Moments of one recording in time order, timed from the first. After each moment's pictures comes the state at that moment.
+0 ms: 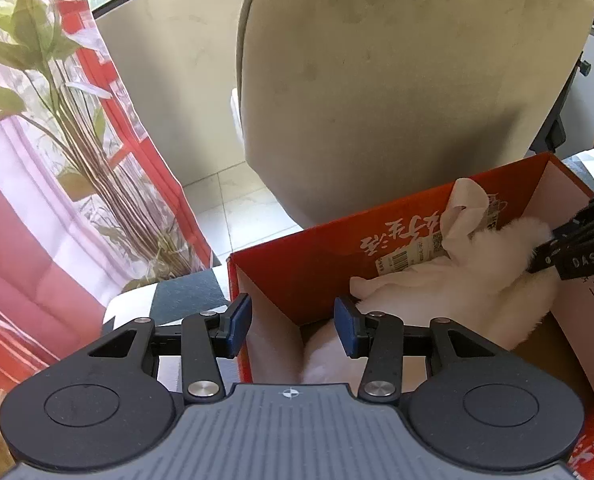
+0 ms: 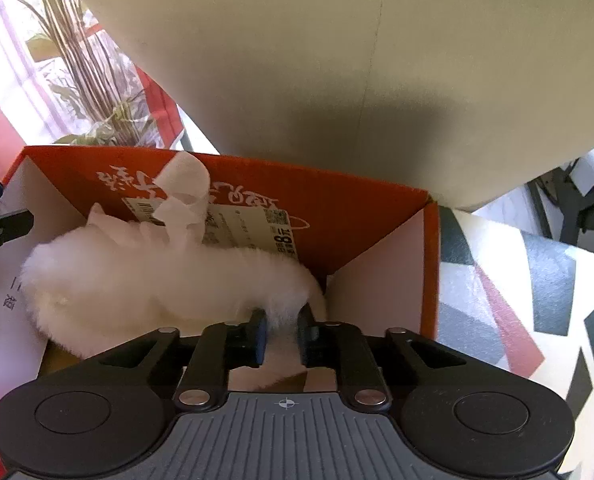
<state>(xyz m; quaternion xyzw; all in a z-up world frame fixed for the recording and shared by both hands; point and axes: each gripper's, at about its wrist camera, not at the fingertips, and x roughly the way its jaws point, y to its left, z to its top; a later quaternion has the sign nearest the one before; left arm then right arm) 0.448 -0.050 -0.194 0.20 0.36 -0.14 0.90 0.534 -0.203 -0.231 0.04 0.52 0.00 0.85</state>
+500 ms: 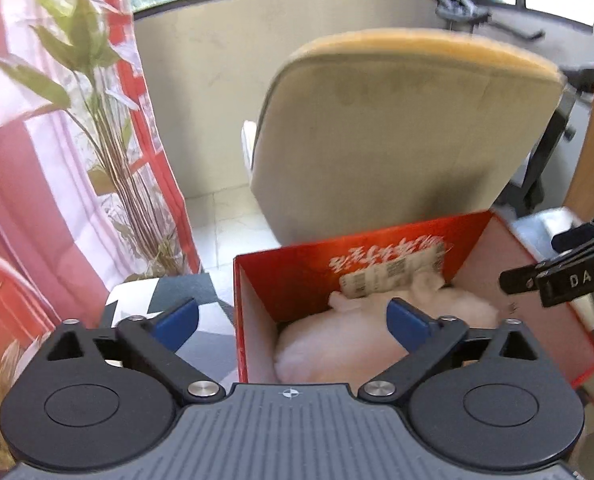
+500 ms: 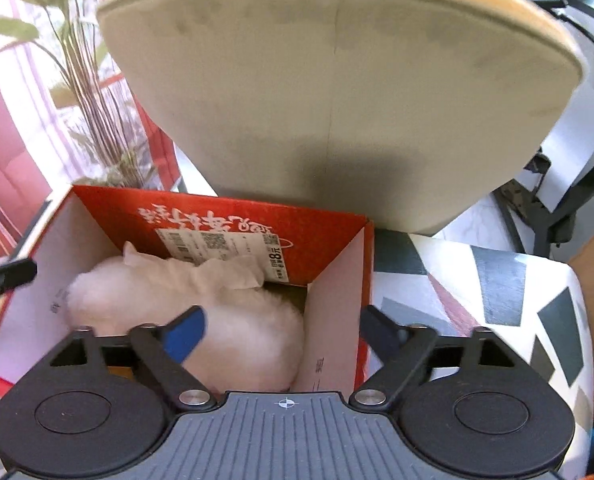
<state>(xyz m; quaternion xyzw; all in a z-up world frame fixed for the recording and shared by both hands) 0.379 -0.025 -0.142 0.11 0.32 -0.15 0.93 0.464 -0.199 -0.161 0.05 0.45 -0.03 0.89</state>
